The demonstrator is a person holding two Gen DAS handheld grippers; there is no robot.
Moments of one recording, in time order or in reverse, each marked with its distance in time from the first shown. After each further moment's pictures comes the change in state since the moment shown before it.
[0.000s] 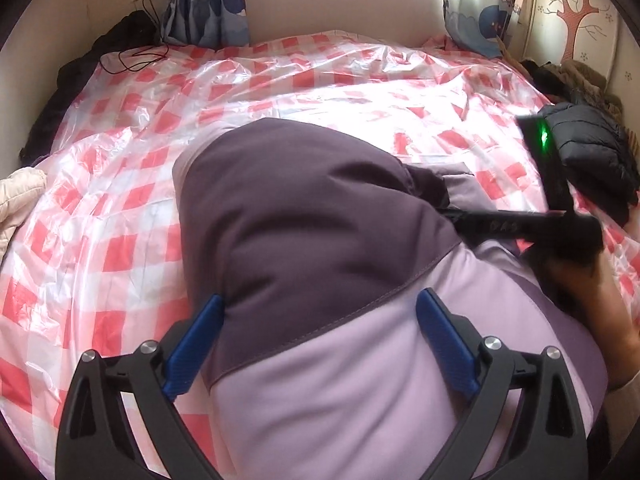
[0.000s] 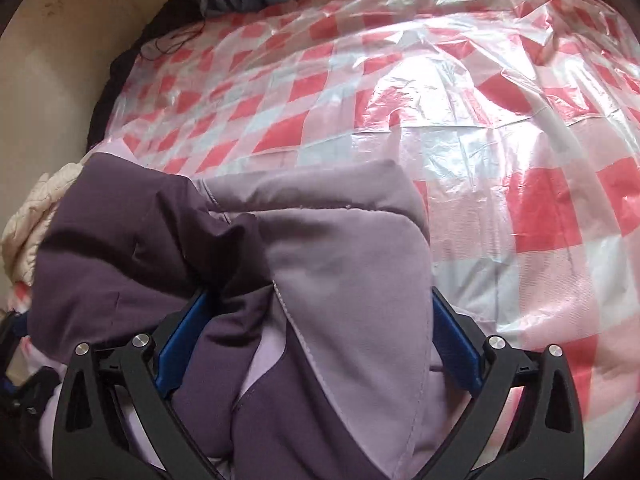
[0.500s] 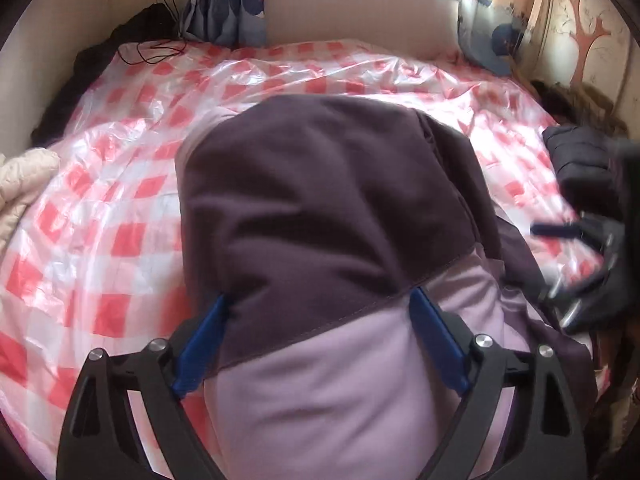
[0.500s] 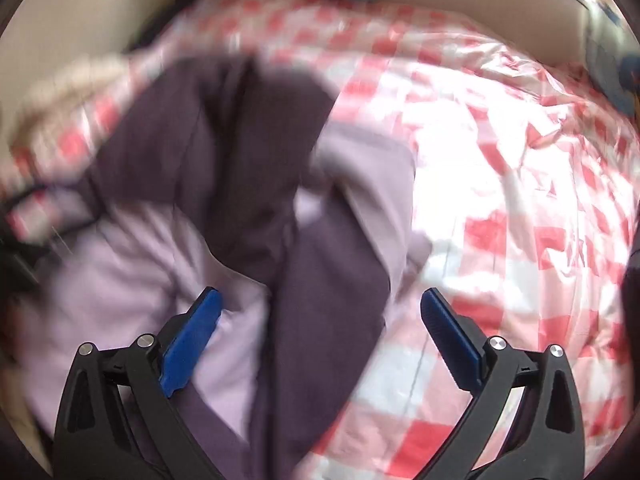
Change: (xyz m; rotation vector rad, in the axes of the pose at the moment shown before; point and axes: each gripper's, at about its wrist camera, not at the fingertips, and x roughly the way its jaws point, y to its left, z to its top) left arm -0.017 0.003 -0.006 -0.075 -0.026 -0.020; right arm -0.095 0.054 -0.039 -0.318 -0.011 -0.092
